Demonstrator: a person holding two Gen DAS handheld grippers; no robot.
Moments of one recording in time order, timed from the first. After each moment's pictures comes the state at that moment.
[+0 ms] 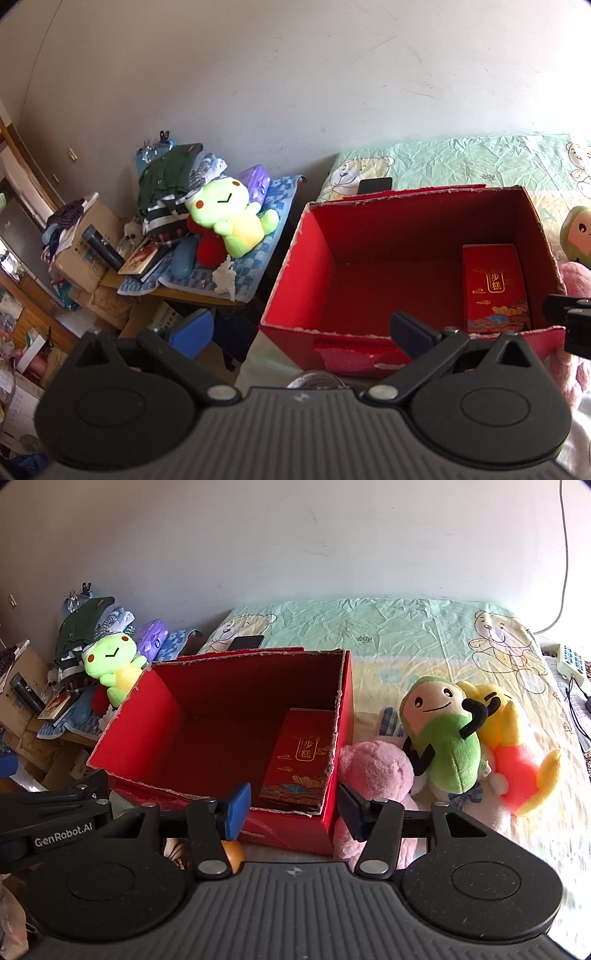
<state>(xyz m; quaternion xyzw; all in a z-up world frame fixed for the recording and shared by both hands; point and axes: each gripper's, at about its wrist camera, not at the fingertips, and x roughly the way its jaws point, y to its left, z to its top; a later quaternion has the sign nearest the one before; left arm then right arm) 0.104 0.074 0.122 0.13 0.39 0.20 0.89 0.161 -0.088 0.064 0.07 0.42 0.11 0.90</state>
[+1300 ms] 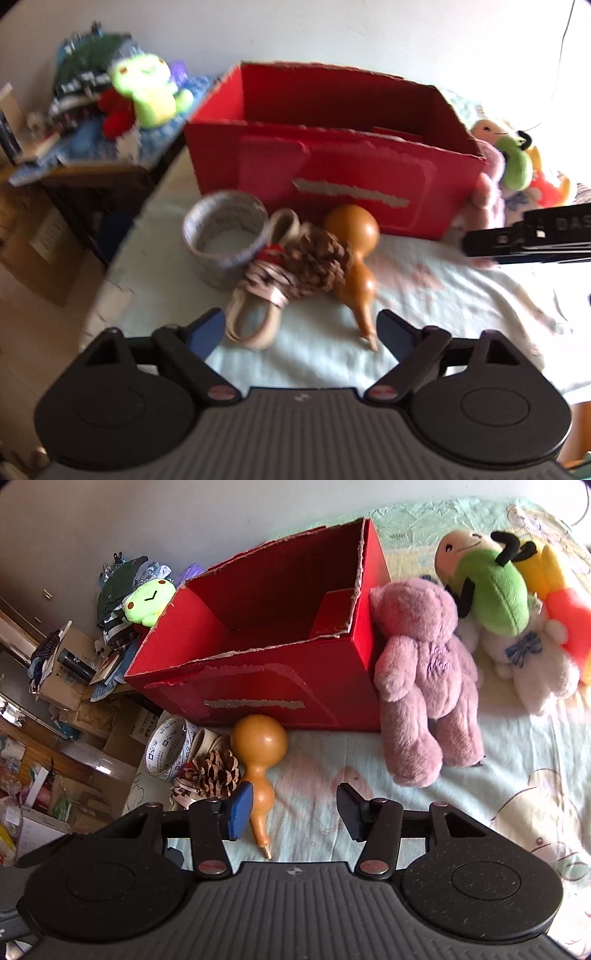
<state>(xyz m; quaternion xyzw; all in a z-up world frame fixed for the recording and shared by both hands) -0.007 0.116 0.035 -0.05 0.46 0.00 0.89 0.113 -0.093 -0.005 0.18 0.49 0.19 0.83</state>
